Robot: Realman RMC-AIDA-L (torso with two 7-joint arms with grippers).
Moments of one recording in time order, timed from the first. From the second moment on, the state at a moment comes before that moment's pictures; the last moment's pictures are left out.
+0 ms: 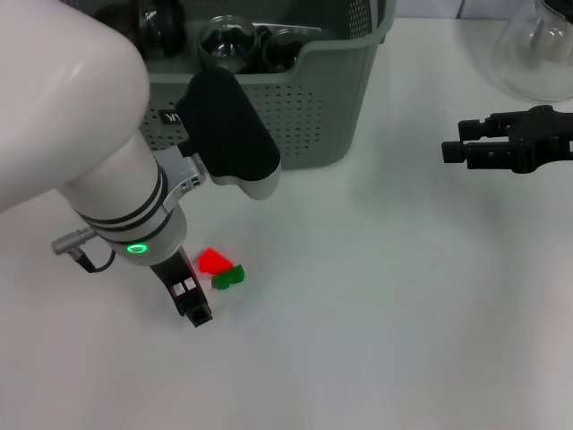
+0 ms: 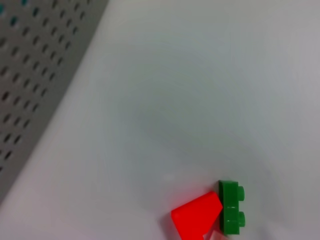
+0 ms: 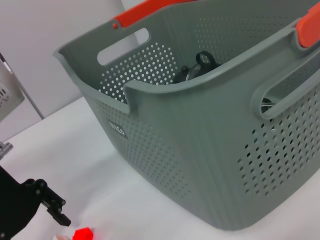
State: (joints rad) left arm -0.50 -2.18 1.80 1.47 2.85 1.62 -2.64; right arm 0.63 1.97 -0.67 -0.64 -2.16 -1.51 1.66
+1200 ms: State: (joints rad) left arm -0.53 -2.17 1.81 1.38 2.85 1.55 -2.64; right arm 0.63 1.97 -0.67 -0.64 -2.16 -1.51 1.66
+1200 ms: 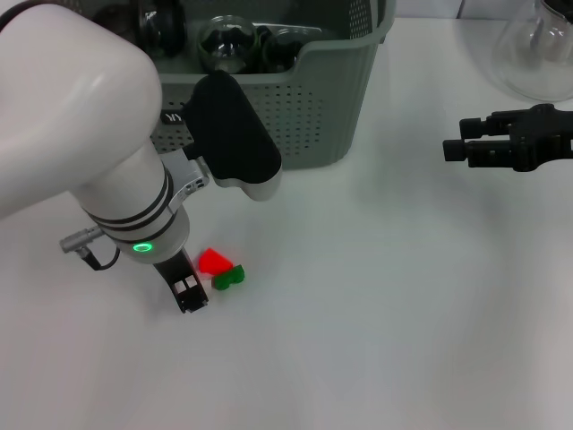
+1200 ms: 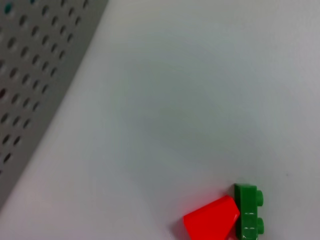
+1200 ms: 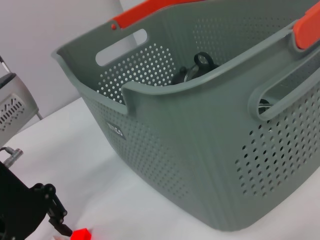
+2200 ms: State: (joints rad) left arm -0.45 -2.17 1.65 1.55 2.85 1.64 -2.67; right arm 0.63 1.97 -0.67 -0.64 -2.16 -1.51 1.66
